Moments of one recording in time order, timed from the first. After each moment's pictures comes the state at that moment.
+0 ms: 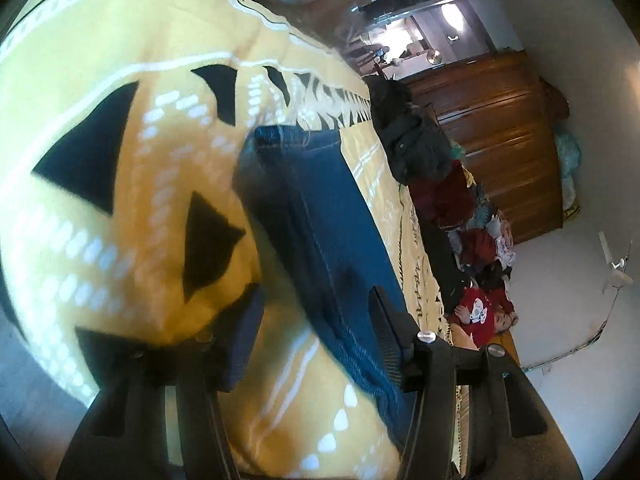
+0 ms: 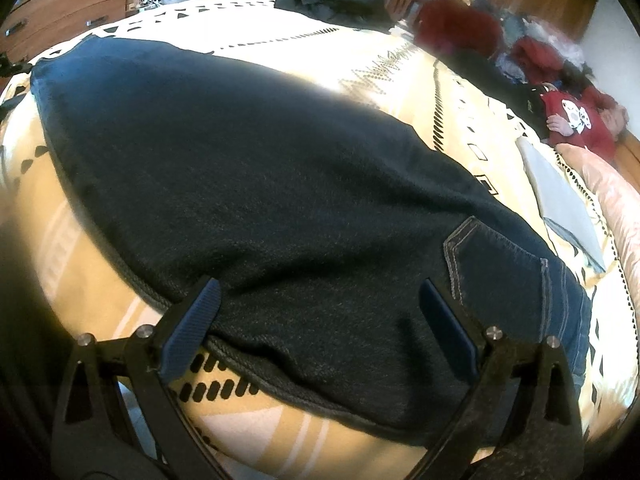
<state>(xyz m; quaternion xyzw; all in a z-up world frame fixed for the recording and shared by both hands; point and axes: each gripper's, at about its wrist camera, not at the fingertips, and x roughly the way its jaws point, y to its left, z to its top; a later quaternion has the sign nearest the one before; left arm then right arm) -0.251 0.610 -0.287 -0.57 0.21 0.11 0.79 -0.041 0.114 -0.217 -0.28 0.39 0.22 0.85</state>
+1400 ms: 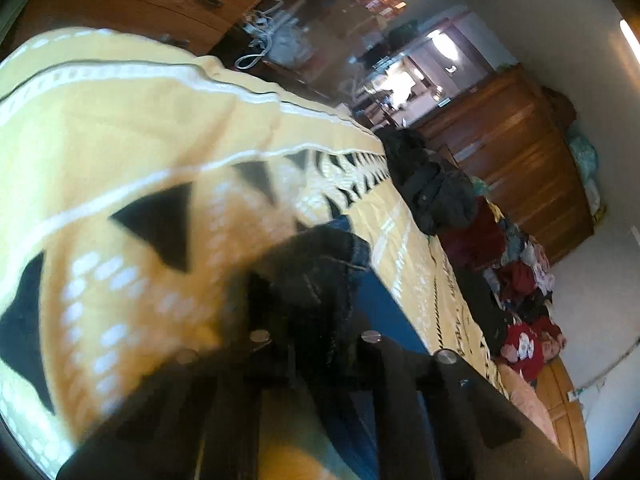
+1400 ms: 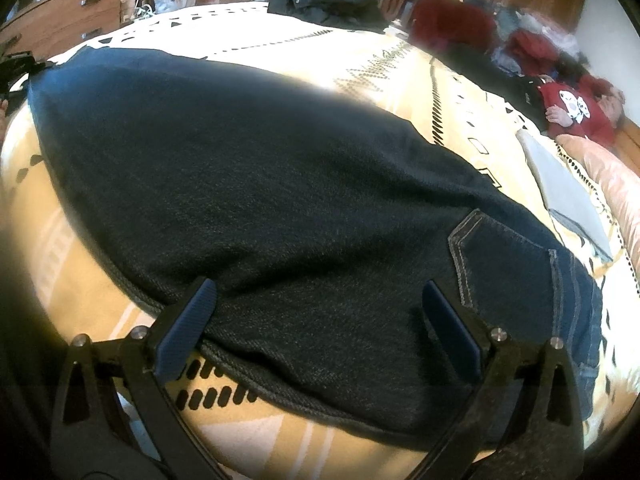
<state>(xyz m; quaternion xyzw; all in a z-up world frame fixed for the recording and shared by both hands) -0.195 0.637 -0.266 -0.48 0.16 0.21 0.84 -0.037 0.113 -0.222 -0.27 0.39 0.23 0.85</state>
